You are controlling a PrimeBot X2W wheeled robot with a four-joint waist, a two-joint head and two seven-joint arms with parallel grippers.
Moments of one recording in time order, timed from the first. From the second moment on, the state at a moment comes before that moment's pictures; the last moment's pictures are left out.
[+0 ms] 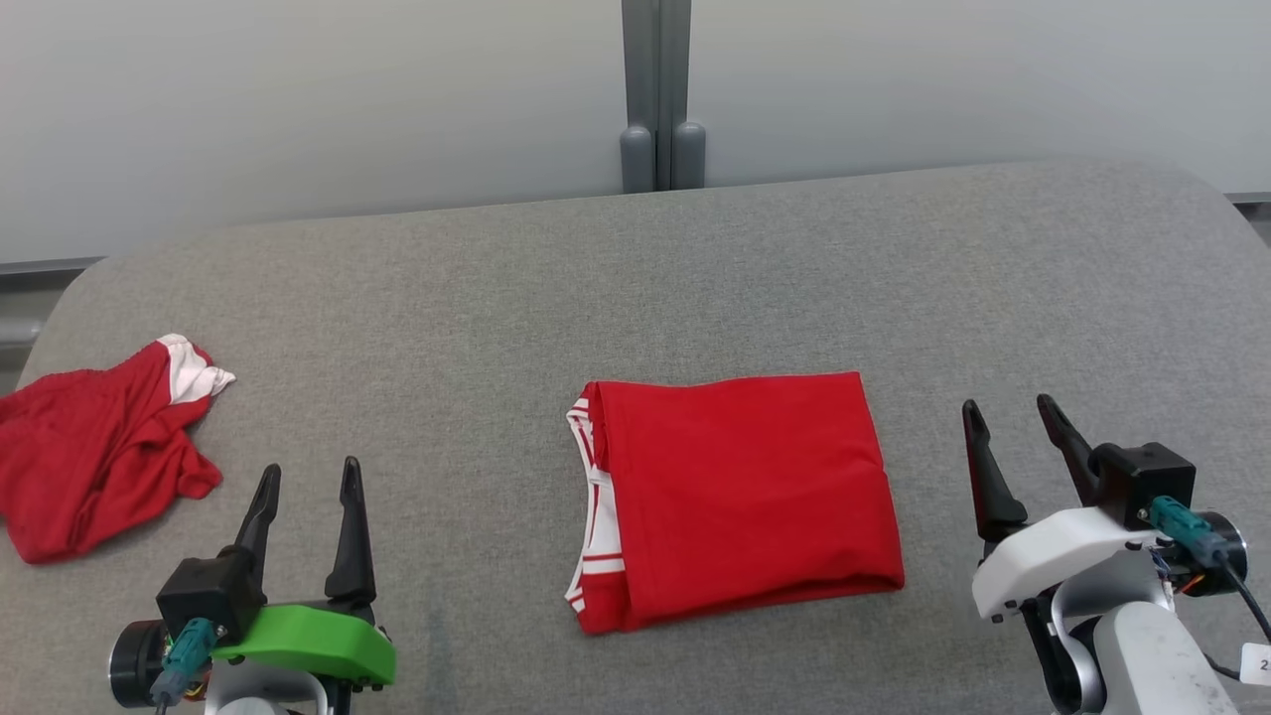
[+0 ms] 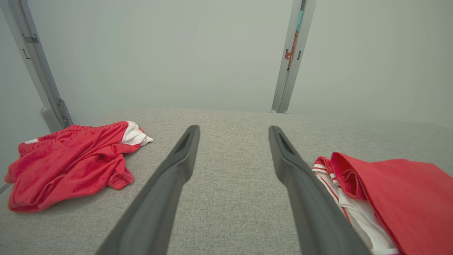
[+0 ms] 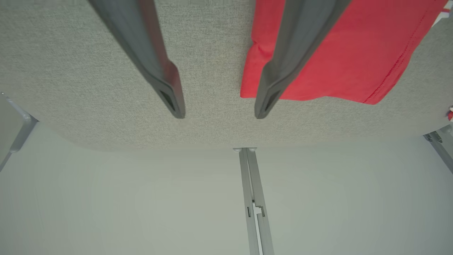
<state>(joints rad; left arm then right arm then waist) -0.08 0.05 0.02 0.30 -0.19 -0.13 -0.26 -0.13 -0.09 -0.01 0.24 0.14 0.13 -0.11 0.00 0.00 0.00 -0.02</state>
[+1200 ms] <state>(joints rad) -0.09 0.05 0.02 0.28 -0.19 -0.13 -0.26 -0.26 -0.11 0.08 0.29 0.23 0.13 0.15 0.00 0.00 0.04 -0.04</state>
